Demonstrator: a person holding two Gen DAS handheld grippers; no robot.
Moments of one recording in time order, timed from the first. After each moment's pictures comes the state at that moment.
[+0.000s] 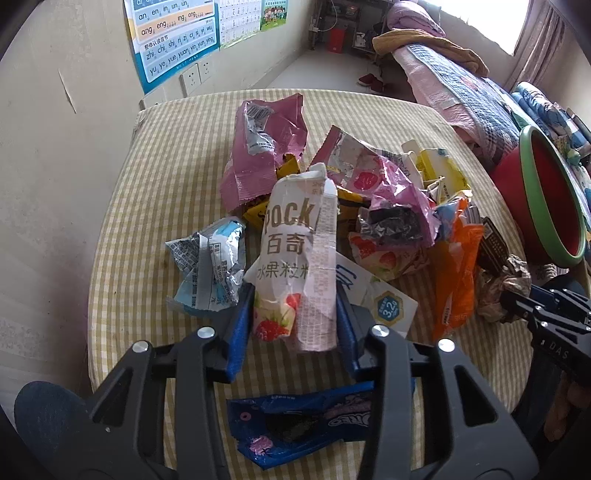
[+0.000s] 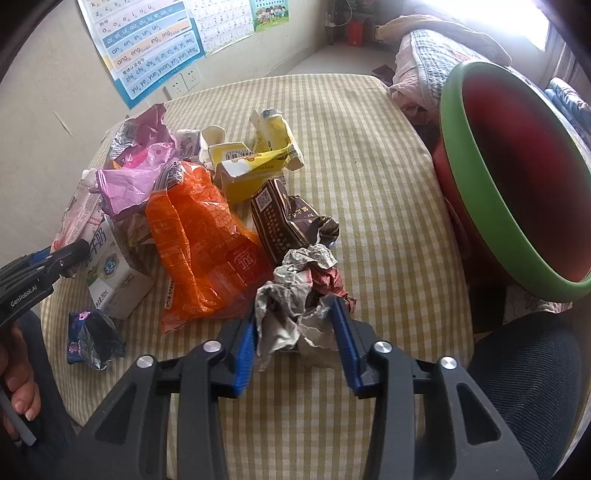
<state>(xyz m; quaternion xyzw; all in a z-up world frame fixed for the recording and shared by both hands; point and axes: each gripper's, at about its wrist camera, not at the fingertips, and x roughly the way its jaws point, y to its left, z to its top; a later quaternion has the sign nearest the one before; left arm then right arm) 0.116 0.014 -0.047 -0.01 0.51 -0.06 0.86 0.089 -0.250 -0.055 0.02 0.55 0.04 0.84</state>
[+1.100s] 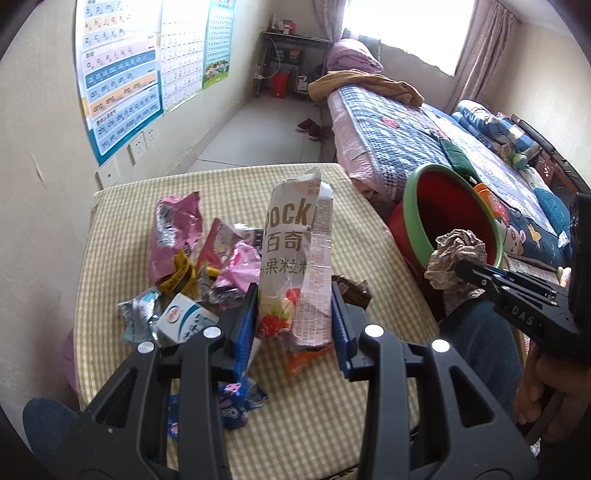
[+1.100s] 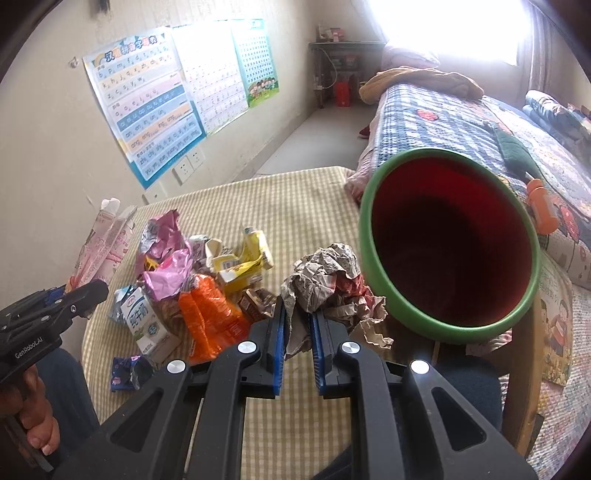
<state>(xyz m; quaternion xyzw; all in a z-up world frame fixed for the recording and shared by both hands) 0.087 -0.073 0.060 -0.01 0.43 -0.16 0.89 0.067 -0.312 0.048 0.07 0.43 0.04 0.90</state>
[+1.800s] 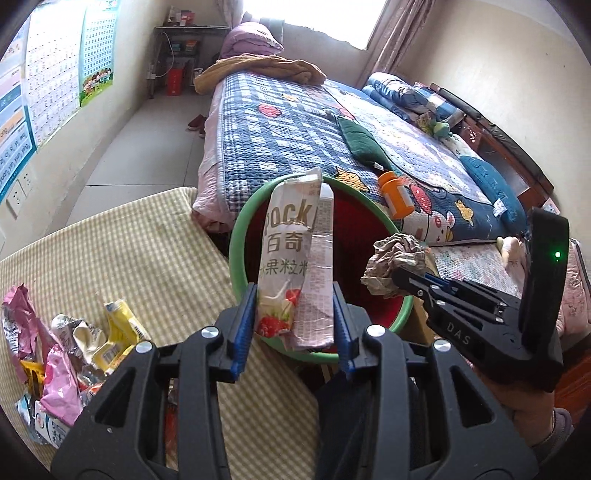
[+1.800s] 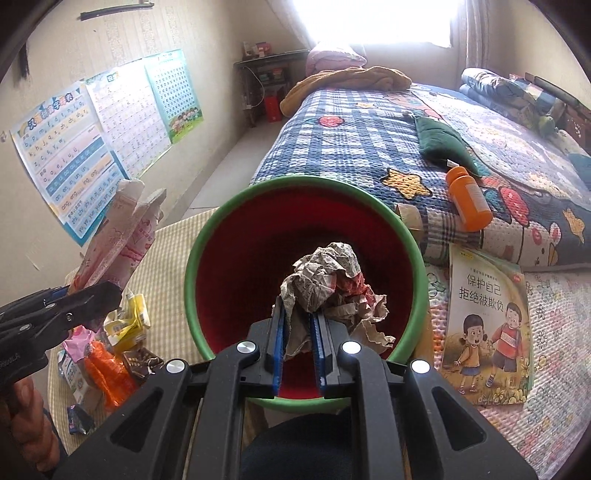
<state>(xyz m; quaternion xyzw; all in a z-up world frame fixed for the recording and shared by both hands) 0.165 -0.281 0.069 0.00 0.43 -0.33 0.84 0.094 -0.475 0.049 0.12 0.41 -0.06 0.90</state>
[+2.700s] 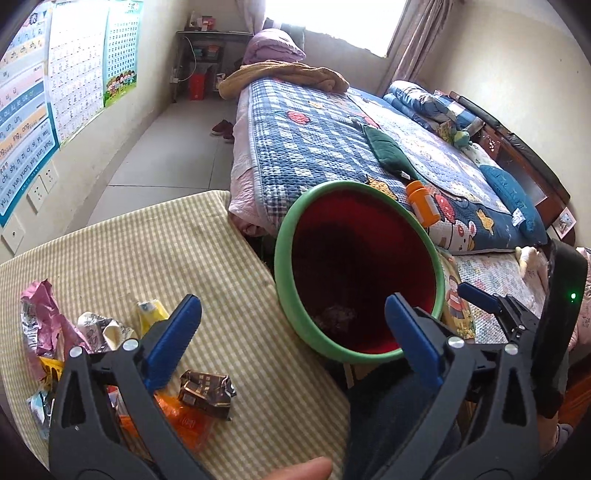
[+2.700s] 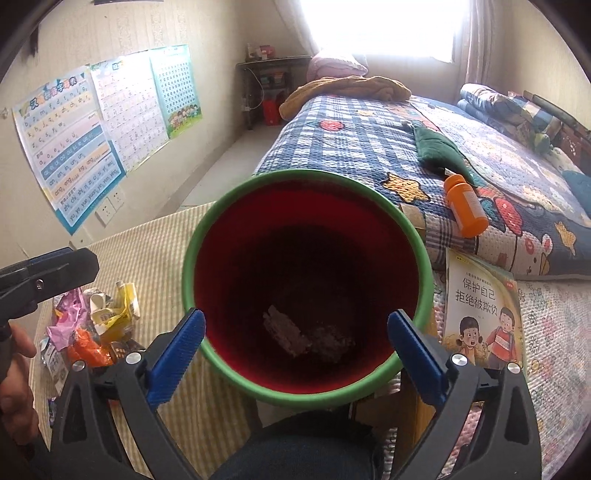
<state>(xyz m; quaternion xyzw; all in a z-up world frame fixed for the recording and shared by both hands) 0.169 -0.238 0.066 0.00 0.42 -0.29 0.86 0.083 -0.443 0.042 0.07 0.40 -0.07 0.91</state>
